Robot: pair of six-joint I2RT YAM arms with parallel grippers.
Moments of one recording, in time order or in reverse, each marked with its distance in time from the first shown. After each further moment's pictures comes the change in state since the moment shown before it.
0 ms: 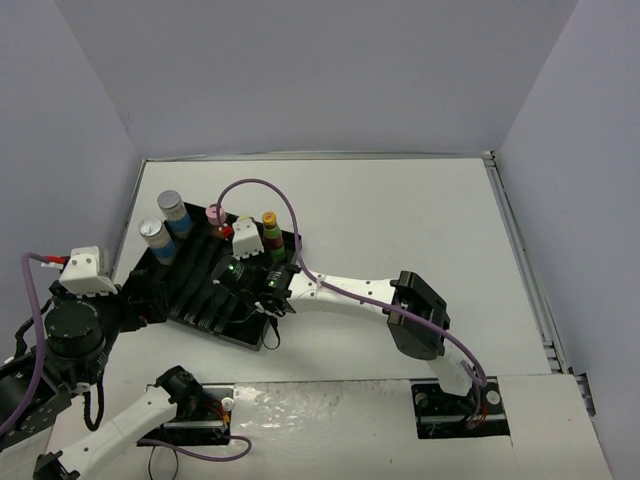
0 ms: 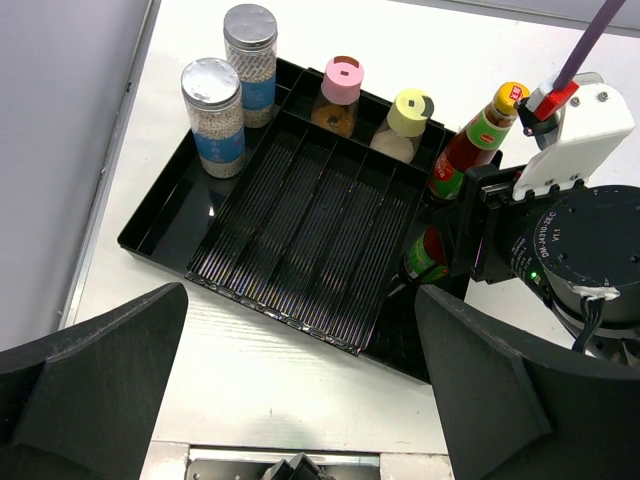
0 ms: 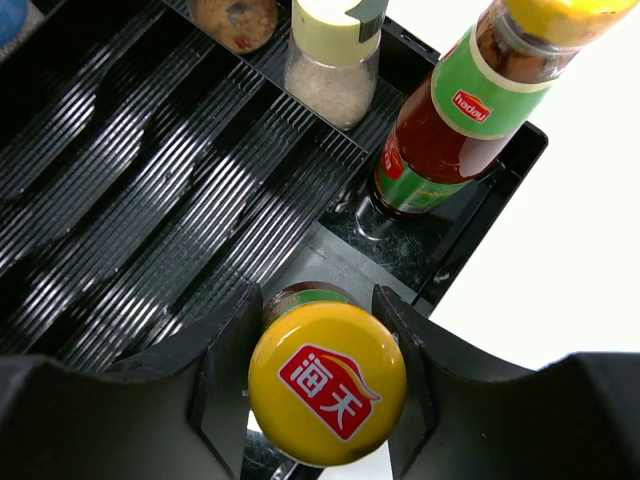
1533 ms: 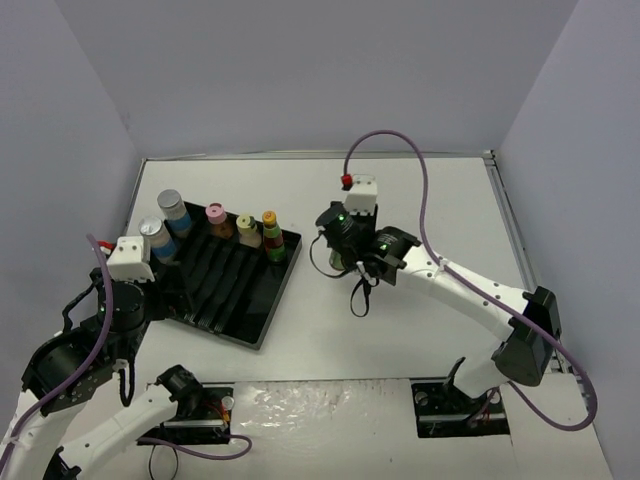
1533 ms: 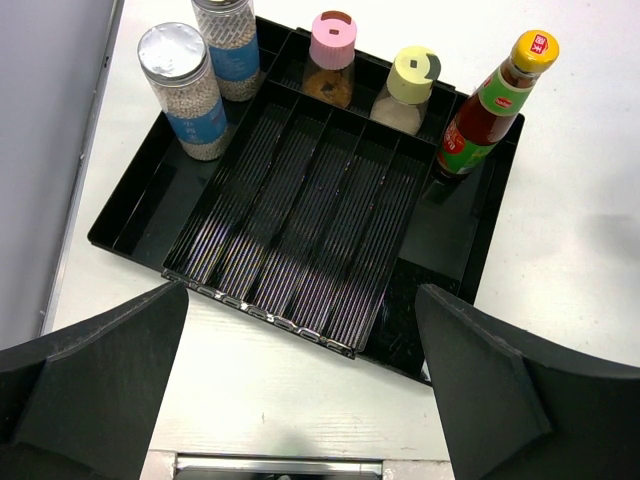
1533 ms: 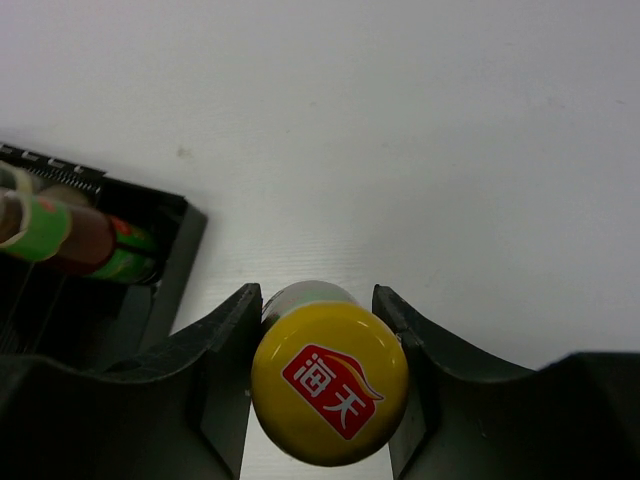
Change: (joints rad) left arm 0.004 0.042 -0.174 0.119 0.020 0.006; right arm -0.323 -0.607 -0.416 -0.151 0.018 0.083
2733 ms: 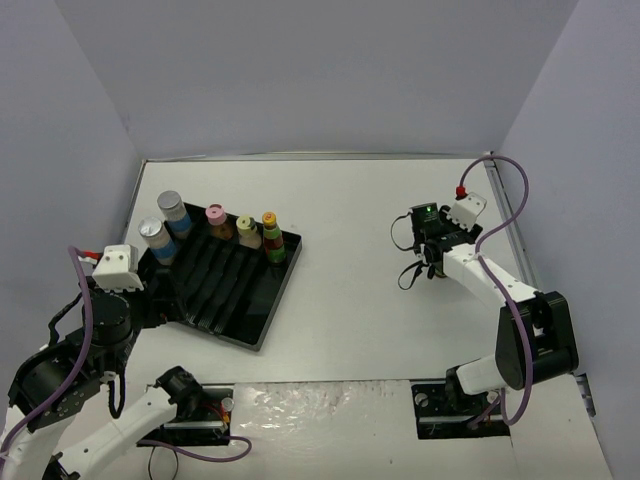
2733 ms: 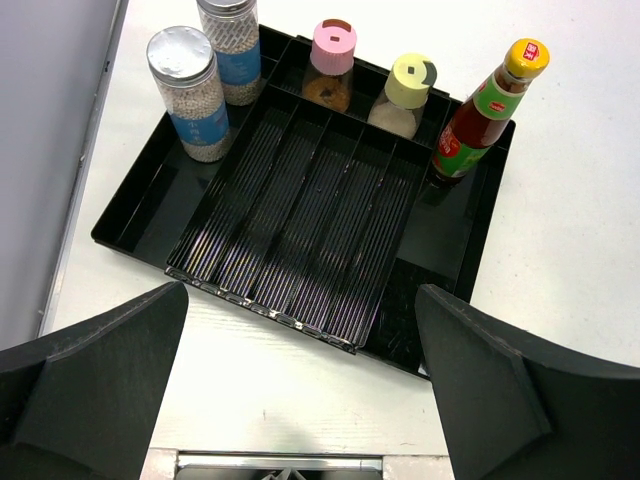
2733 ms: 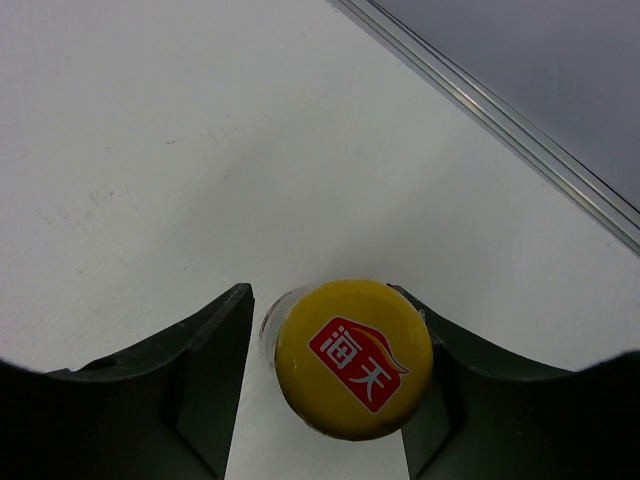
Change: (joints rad) left arm 0.000 -0.053 0.015 -0.030 0.004 0.000; right arm -0.628 -0.047 -0.432 0.244 0.176 0.048
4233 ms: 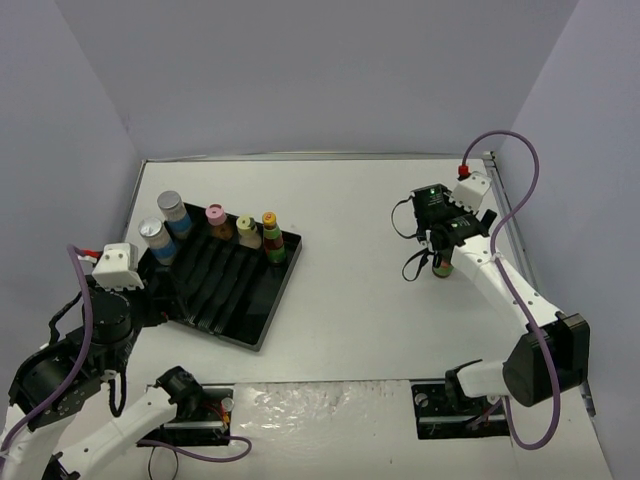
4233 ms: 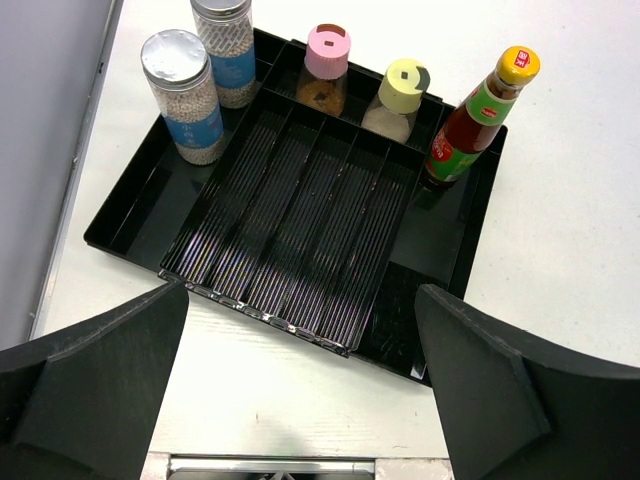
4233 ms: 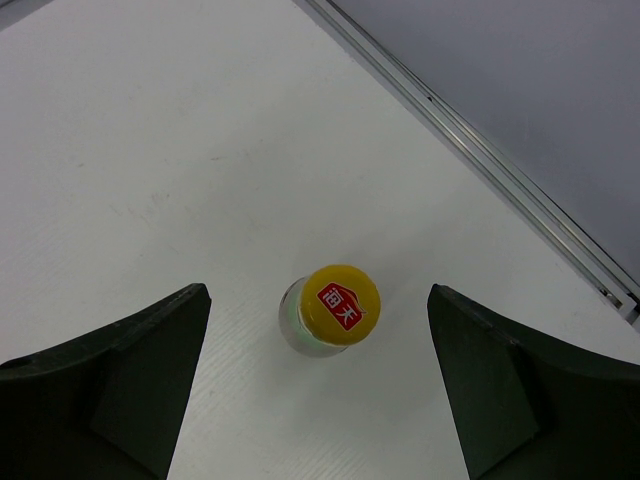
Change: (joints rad) left arm 0.000 0.007 0.005 0.010 0.005 -0.011; right arm 0.058 -0.083 0.235 -0.293 -0.013 -0.029
